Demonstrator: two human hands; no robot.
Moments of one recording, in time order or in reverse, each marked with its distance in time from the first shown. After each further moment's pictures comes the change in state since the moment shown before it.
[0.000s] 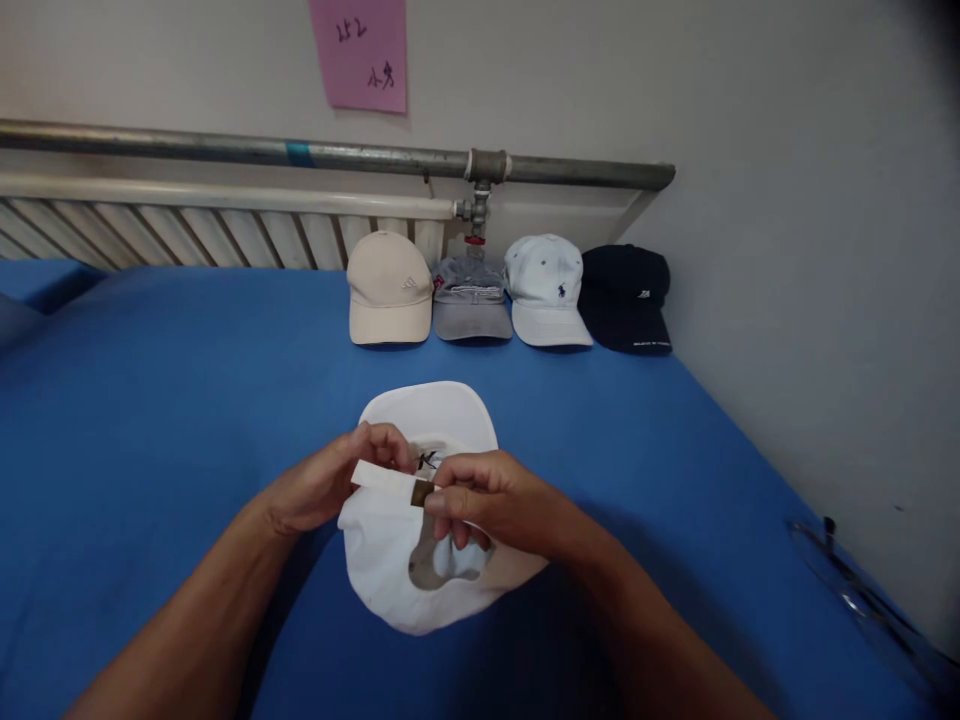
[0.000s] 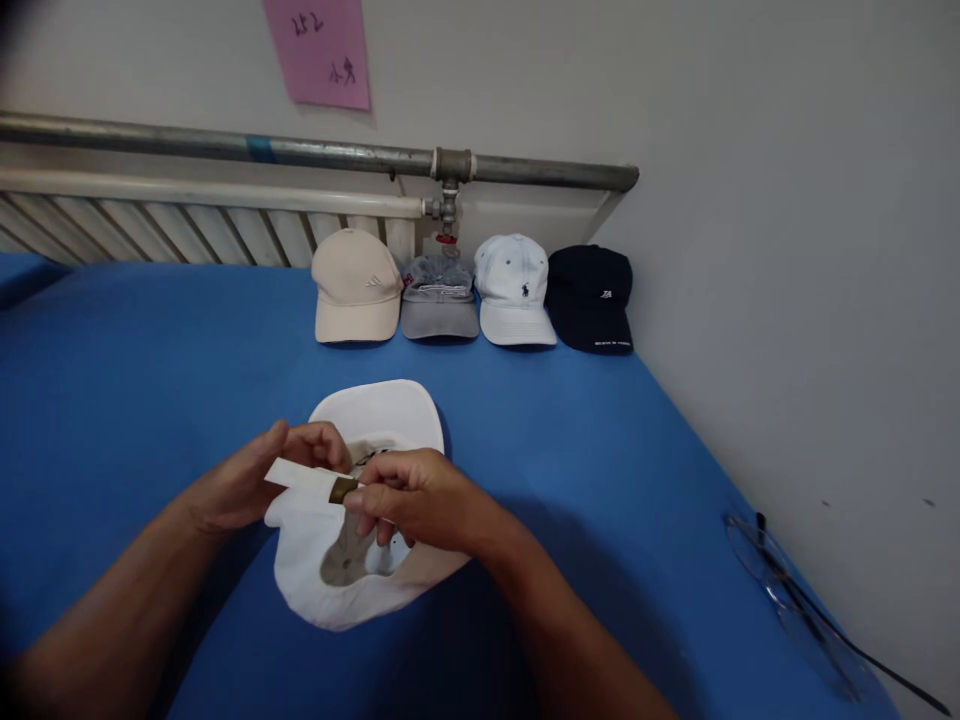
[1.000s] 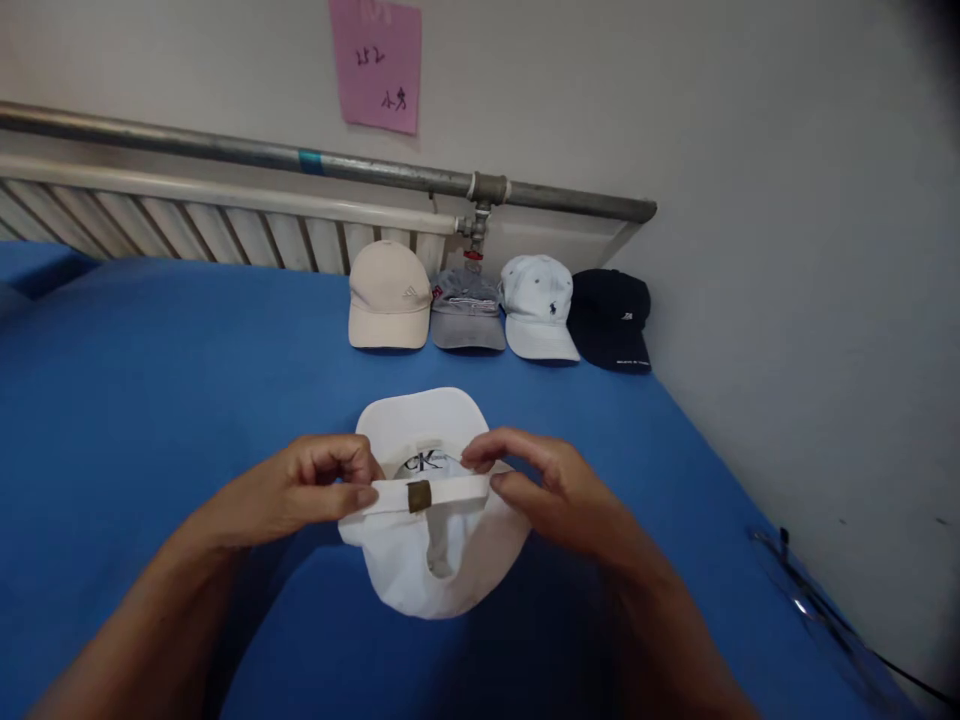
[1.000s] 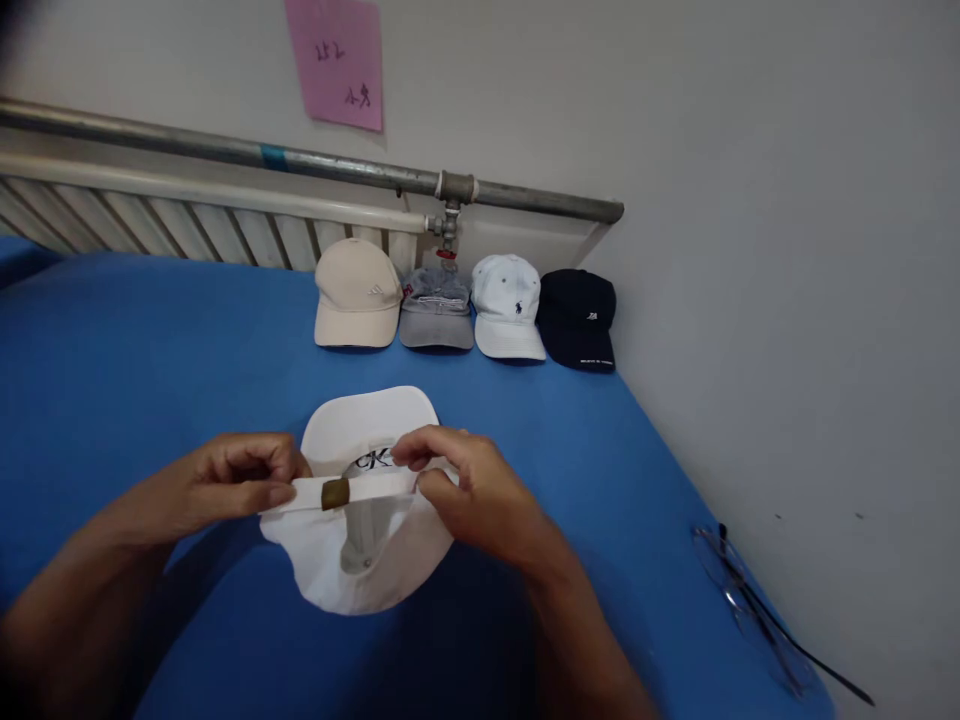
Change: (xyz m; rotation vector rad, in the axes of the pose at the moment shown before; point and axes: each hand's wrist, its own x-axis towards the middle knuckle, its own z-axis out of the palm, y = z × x) left_hand -0.034 0.026 0.004 0.421 -0.008 0.069; right_hand -0.041 -0.020 -0.016 -0.481 0.385 -0.296
